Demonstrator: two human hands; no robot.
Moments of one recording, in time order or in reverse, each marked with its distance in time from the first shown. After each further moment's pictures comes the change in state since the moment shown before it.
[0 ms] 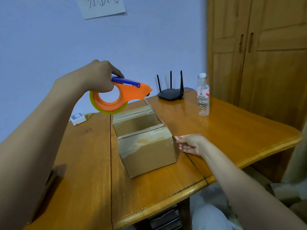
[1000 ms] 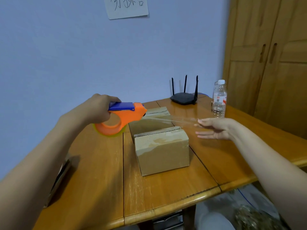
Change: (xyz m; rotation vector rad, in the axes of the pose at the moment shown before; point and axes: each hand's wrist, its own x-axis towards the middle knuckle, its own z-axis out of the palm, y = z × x) left_hand -0.070 -0.074 0.074 -0.135 -0.071 -0.097; right_hand -0.027 -0.080 -0.018 -0.068 -0.081 -0.086
